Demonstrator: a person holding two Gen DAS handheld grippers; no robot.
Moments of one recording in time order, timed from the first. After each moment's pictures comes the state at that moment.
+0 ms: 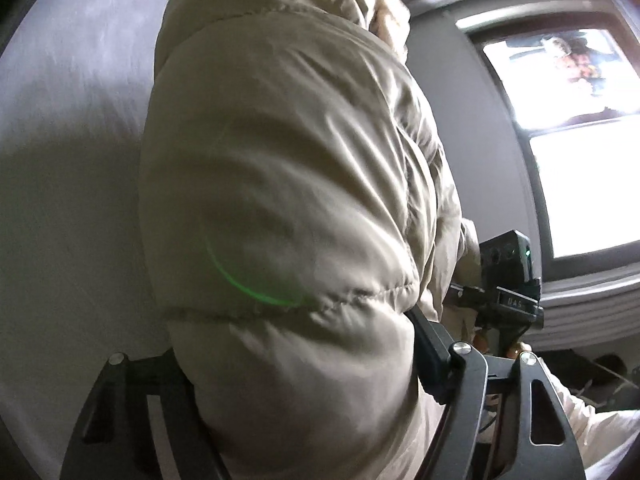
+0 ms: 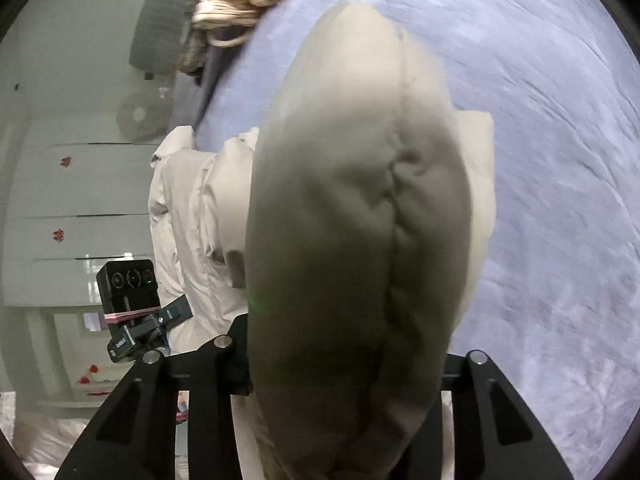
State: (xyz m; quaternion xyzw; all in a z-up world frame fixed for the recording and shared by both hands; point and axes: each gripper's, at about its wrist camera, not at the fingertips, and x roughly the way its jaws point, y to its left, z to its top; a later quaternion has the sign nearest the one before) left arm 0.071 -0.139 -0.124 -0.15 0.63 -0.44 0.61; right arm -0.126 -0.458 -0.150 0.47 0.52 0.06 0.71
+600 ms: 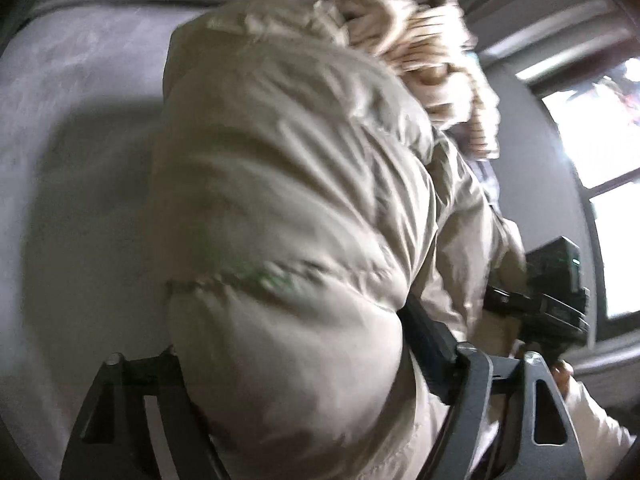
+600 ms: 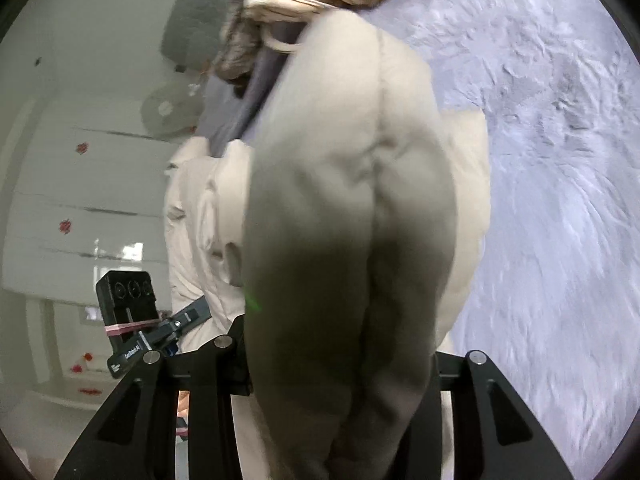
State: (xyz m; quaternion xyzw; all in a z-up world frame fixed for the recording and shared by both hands) left arm 0.261 -0.120 -0.154 -0.12 0.62 -0.34 0.70; right arm 0.089 -0.403 -0.183 0.43 0.50 0.09 0.74
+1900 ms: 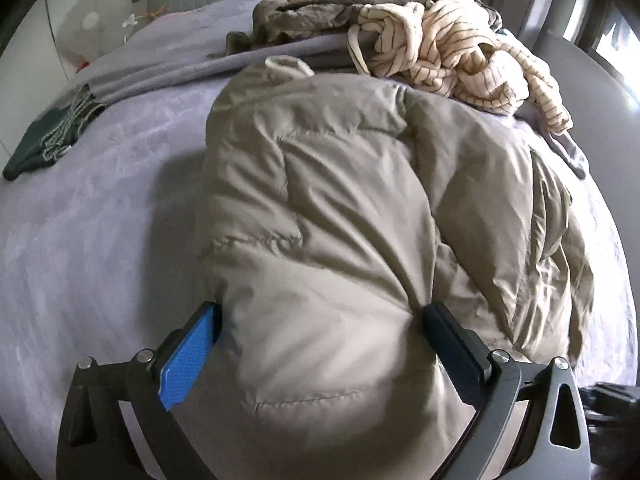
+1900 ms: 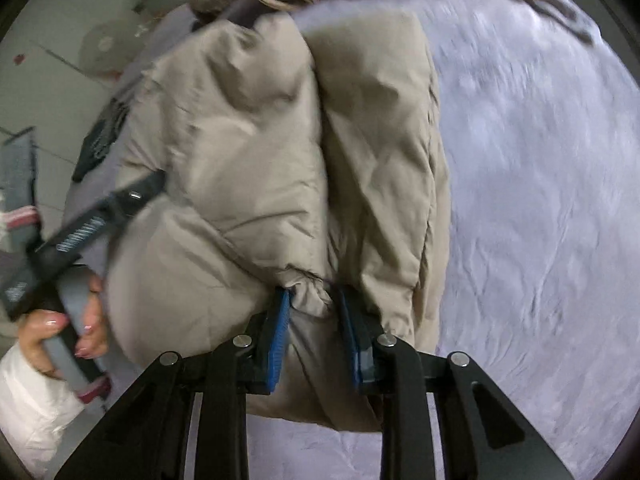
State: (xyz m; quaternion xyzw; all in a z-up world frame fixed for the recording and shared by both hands) left arm 0.180 -0.125 -0.147 0.06 0.51 -0.20 0.83; right arm 0.026 -0.342 -0.175 0.23 0.58 -0.04 0.78
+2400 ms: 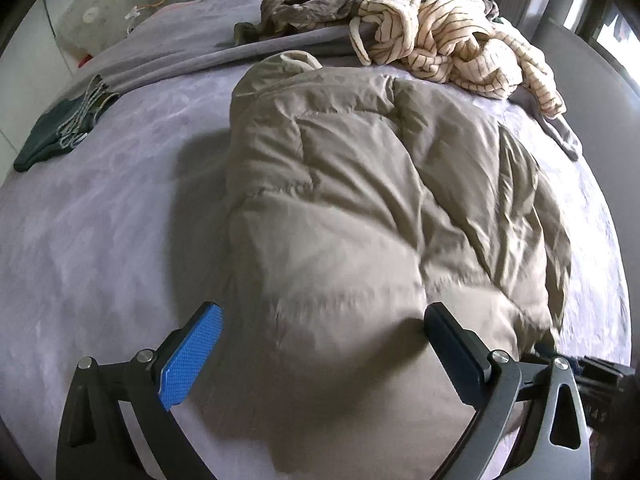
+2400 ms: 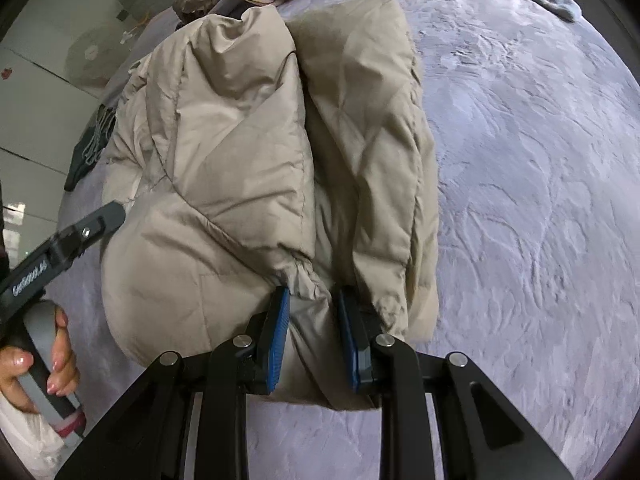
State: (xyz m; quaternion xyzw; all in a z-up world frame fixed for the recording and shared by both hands) left arm 0.147 -0.098 -0.119 0.08 0.54 -0.19 0.82; right arm 0.019 -0.342 -0.170 0.24 0.58 -0.07 0.77
